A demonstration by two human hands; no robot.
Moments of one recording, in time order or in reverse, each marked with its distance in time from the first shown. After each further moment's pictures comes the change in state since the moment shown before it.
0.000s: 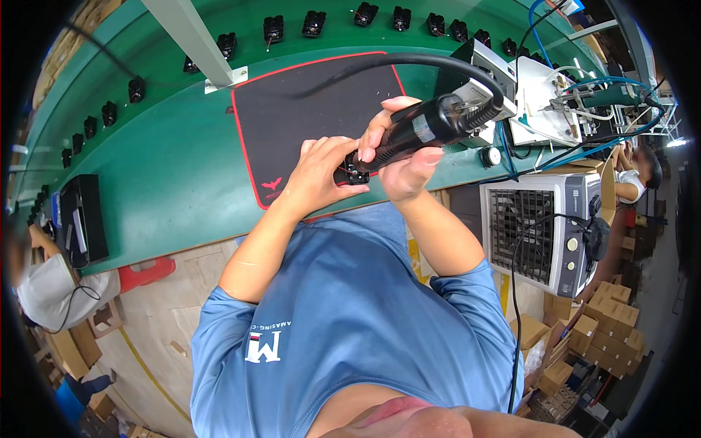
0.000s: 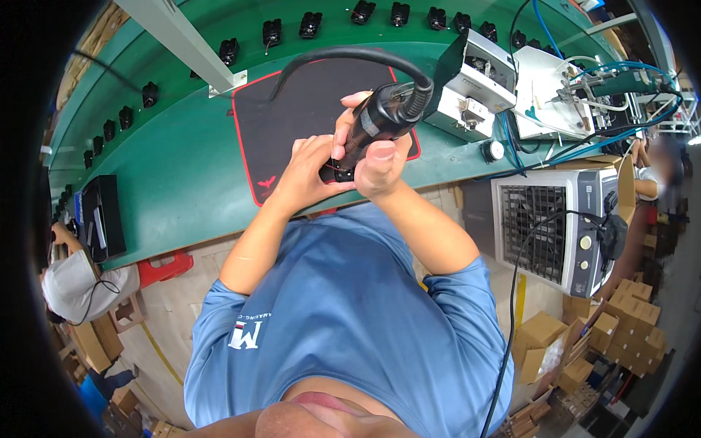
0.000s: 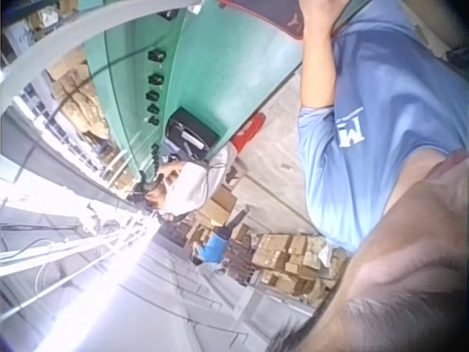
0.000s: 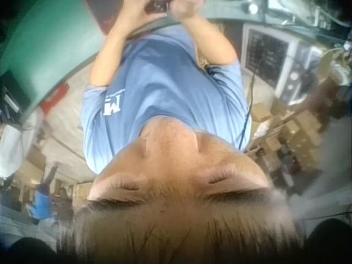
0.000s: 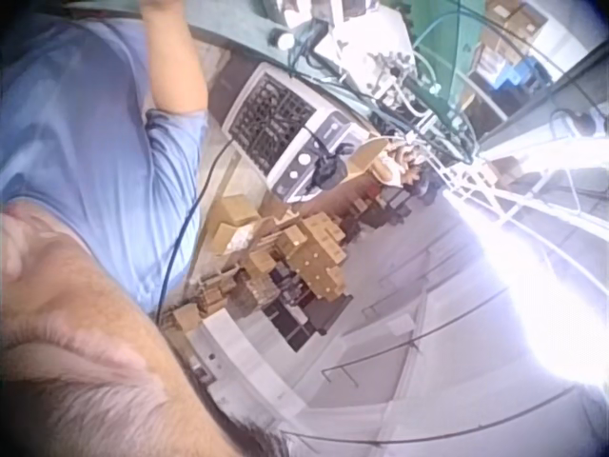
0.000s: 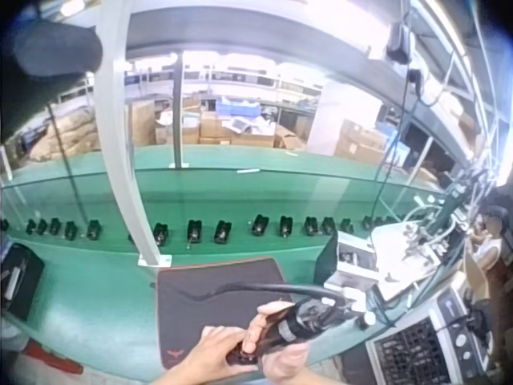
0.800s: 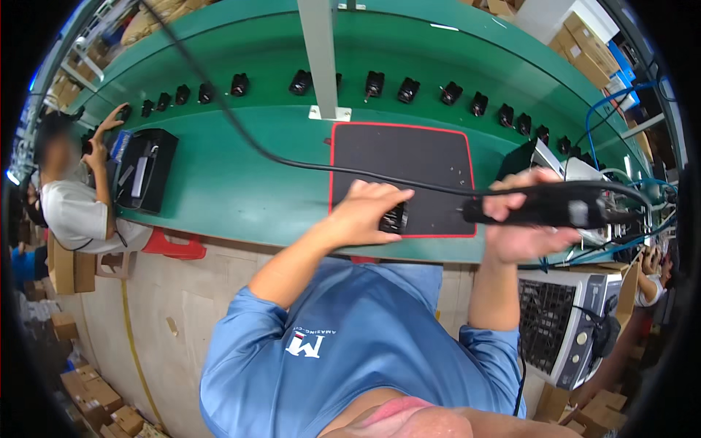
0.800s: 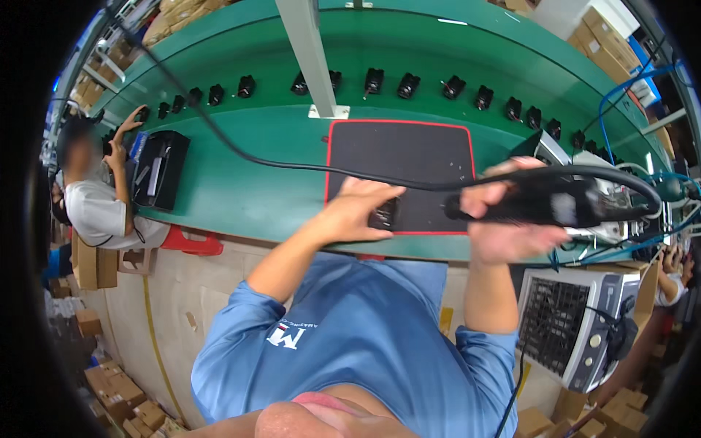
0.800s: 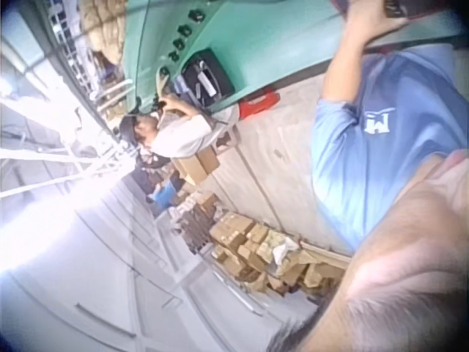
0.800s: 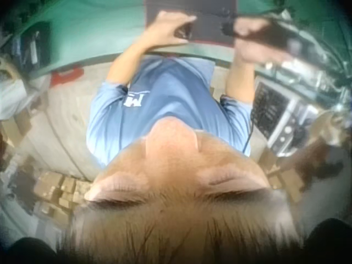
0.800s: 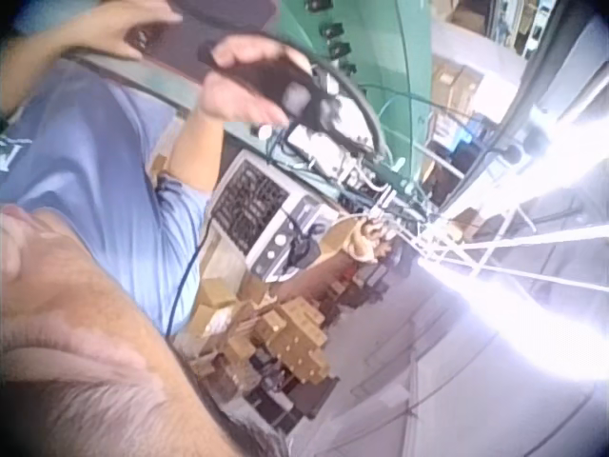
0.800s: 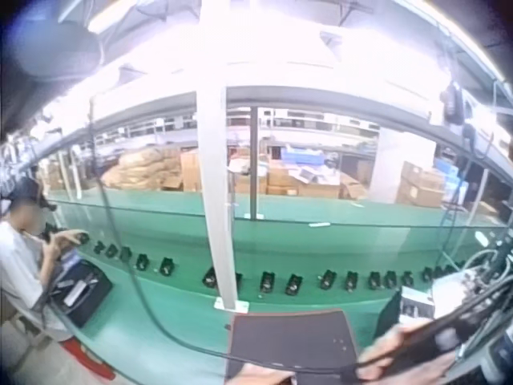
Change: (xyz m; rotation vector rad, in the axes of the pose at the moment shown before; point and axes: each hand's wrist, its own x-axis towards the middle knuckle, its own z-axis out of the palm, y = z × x) left_hand -0.013 0.002 -0.063 0.095 -0.154 -0.062; right_hand 0.045 -0.071 0.000 0.256 -0.034 -0.088
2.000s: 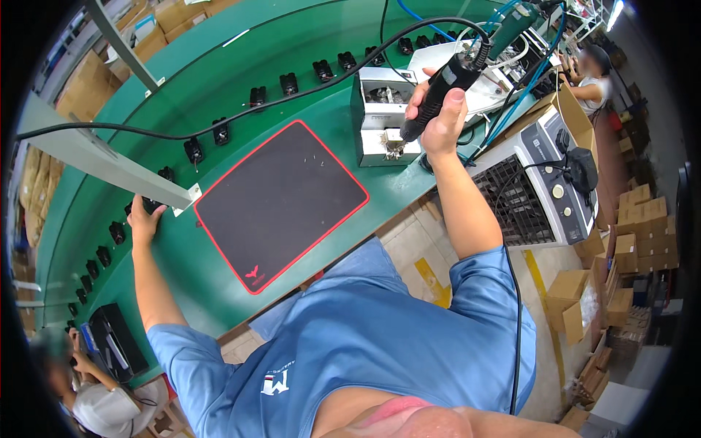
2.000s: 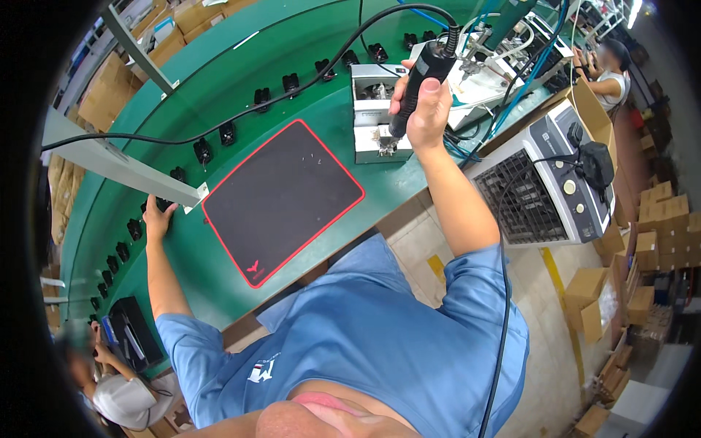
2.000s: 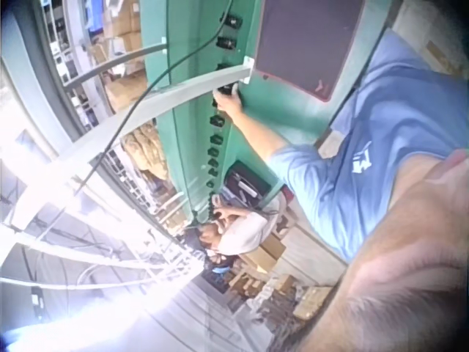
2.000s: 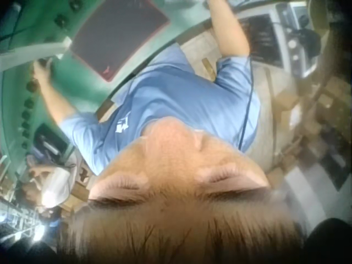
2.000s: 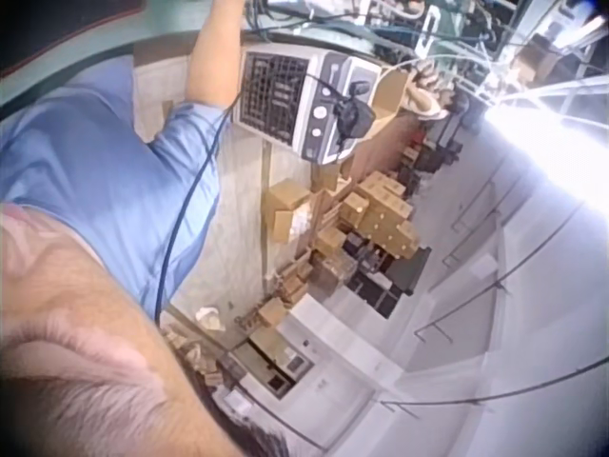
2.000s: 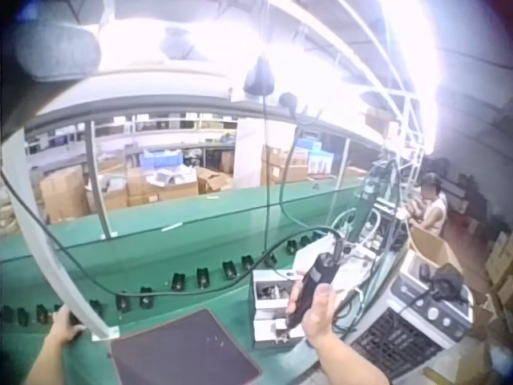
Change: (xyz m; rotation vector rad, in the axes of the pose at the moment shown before) left_hand 0.029 -0.283 -0.173 0.553 0.233 -0.390; right_hand 0.028 -0.056 -0.145 -0.667 0.291 -0.363
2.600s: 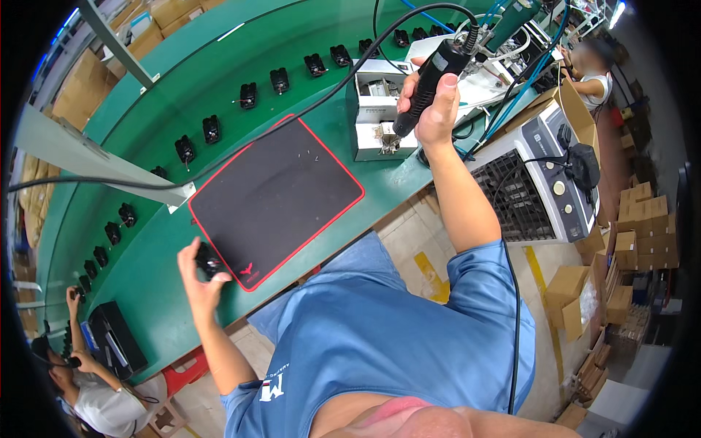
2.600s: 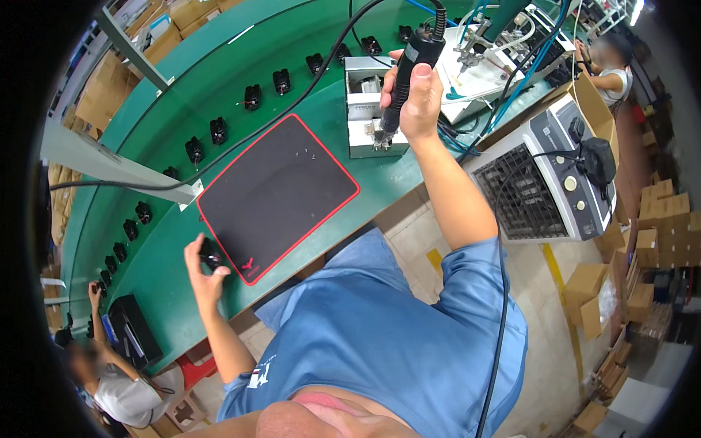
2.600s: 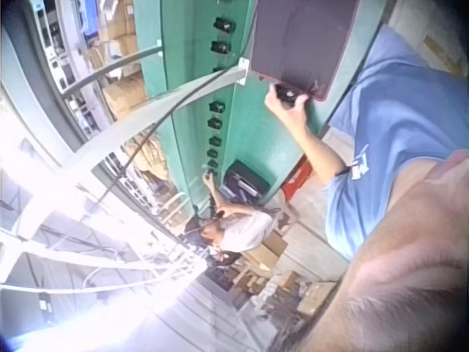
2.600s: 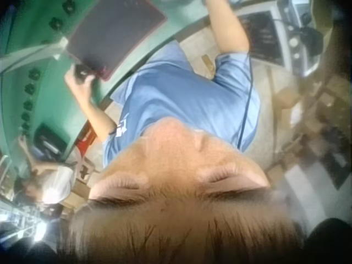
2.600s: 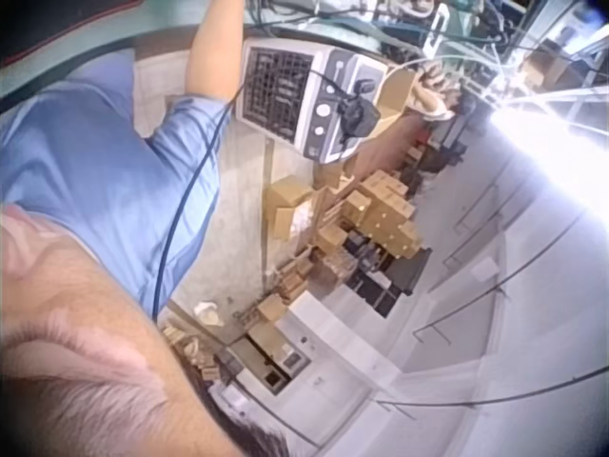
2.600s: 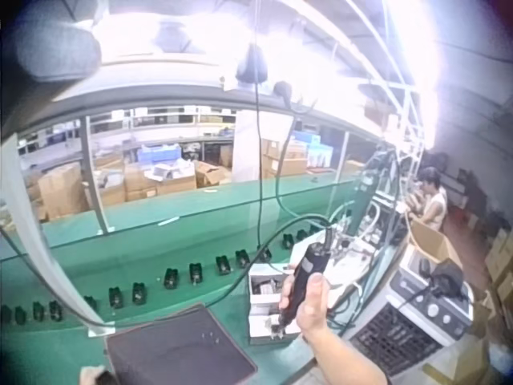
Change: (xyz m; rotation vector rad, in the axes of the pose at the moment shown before) left_hand -0.178 0.199 -0.035 -0.587 -0.007 0.052; right_hand 0.006 0.011 -0.001 0.062 -0.010 0.094
